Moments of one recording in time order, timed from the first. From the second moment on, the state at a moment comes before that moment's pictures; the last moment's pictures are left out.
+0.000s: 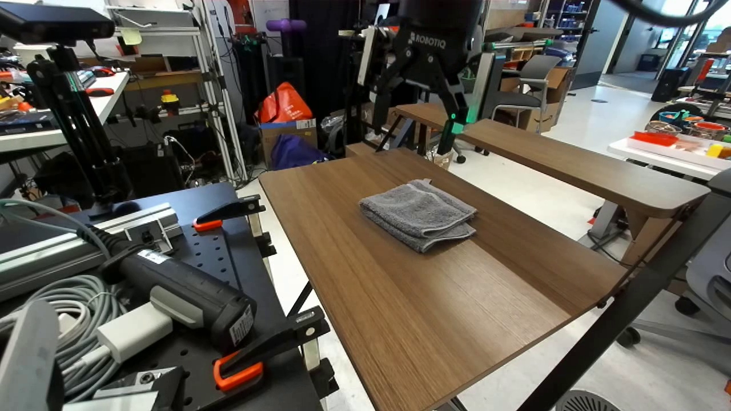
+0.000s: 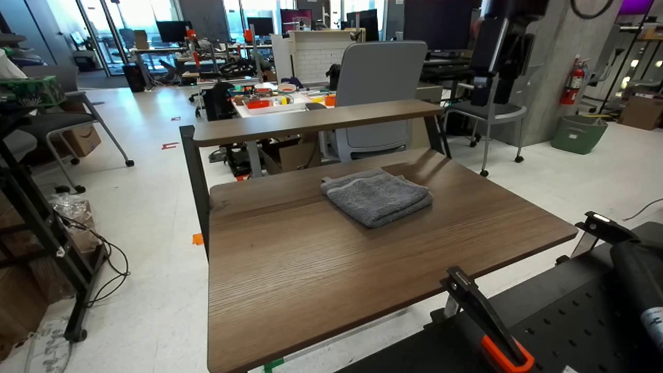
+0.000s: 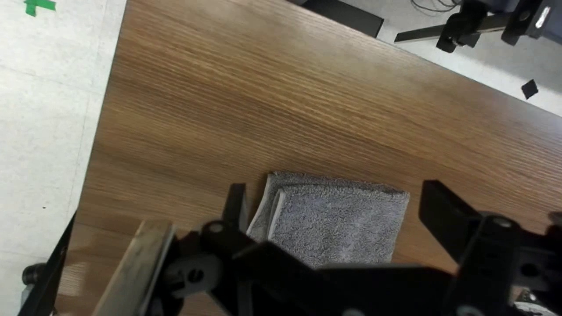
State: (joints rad) arm 0.01 0.19 -0.11 -2.22 0.14 2.31 -0.58
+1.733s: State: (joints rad) arm 0.01 0.61 0.05 -1.88 -0.02 2.29 -0.44
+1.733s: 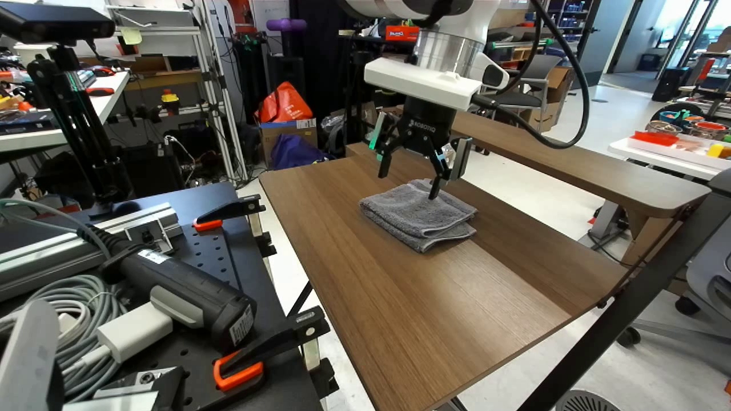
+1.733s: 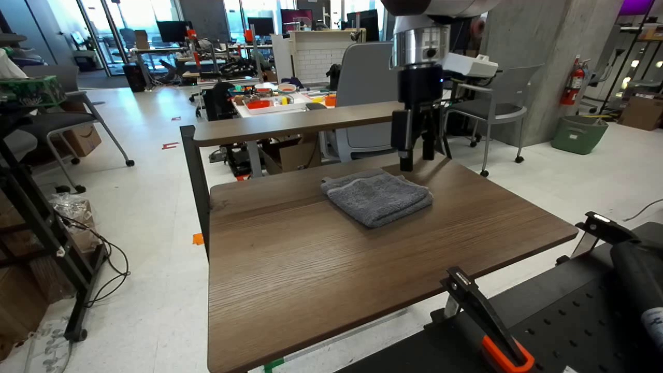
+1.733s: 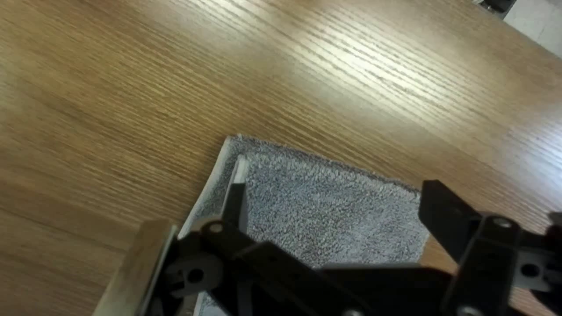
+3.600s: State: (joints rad) arm 0.35 1.15 0.06 -1.21 -0.31 2.22 -0.32
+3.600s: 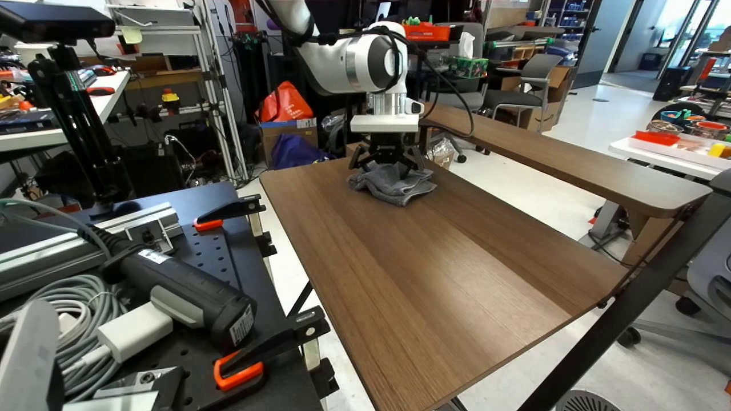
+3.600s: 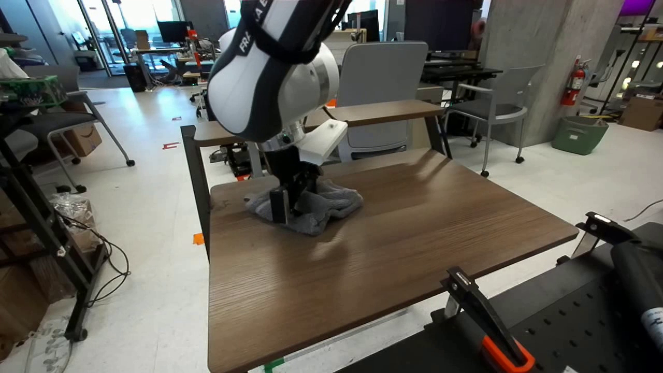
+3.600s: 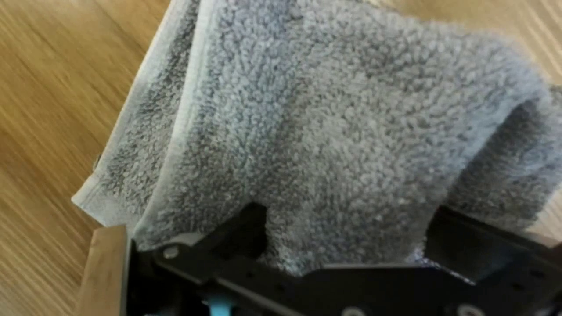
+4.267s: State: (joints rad) arm 0.44 1.23 0.07 -1.05 -0.37 2.14 -0.45
